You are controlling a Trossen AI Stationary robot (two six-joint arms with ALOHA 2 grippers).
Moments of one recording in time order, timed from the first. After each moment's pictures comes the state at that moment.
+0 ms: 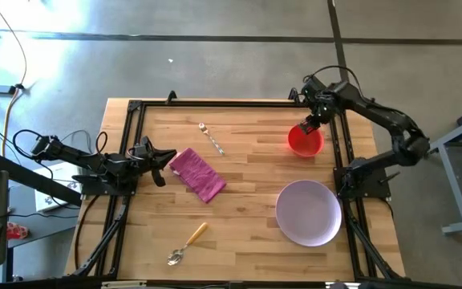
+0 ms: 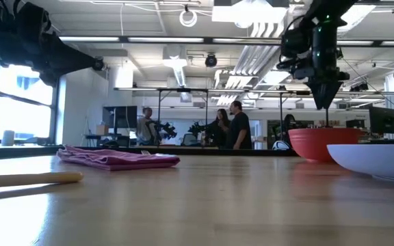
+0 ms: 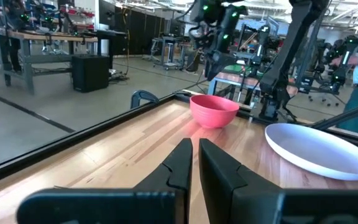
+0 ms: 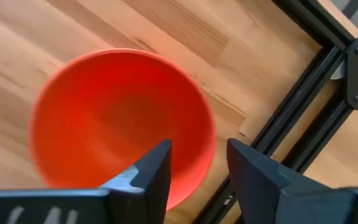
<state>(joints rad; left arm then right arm) -0.17 0.23 0.01 0.23 -0.73 -0.13 -0.86 1.38 1.13 -1.18 0.12 0.09</state>
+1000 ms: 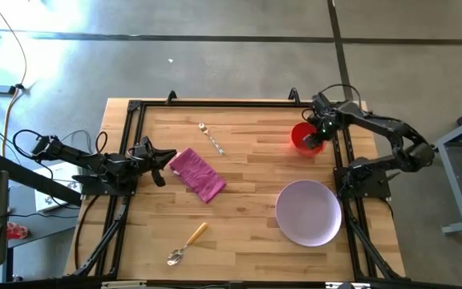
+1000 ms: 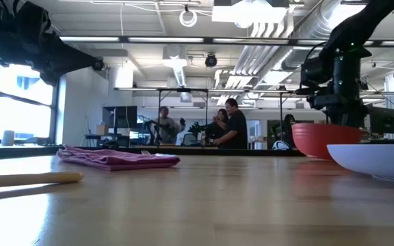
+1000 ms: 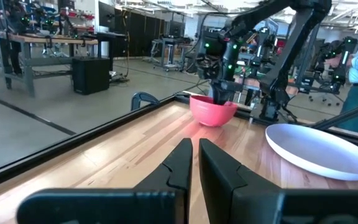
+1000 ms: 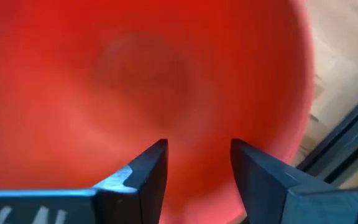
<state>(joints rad) -0.17 0.23 0.01 0.24 -0.73 -0.11 -0.96 1.30 0.74 -0.91 -0.06 -0.01</state>
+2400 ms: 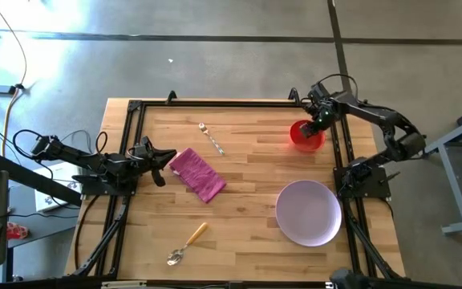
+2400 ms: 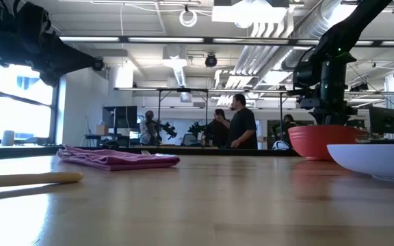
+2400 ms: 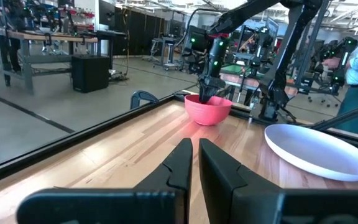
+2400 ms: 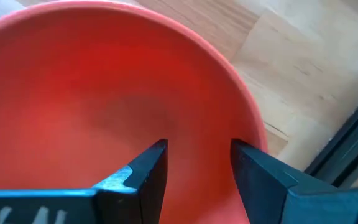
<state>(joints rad) -0.17 0.23 0.01 0.23 -0.73 -0.13 -1.03 1.43 0.86 -0.84 -0.05 -0.02</state>
